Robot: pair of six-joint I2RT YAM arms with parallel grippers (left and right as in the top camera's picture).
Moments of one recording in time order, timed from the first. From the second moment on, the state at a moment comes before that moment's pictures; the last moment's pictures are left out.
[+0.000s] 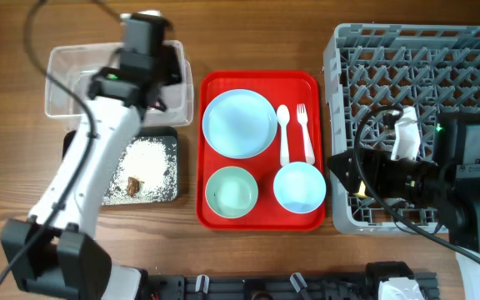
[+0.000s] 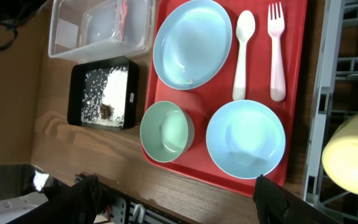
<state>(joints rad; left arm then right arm) -0.20 1.64 1.44 -0.65 -0.20 -0.35 0.04 0.97 1.24 -1.28 -0.55 0.23</state>
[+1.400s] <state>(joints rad) -0.24 0.80 1.48 -1.30 0.08 -0.32 0.04 0.98 1.24 -1.25 -0.55 0.15</state>
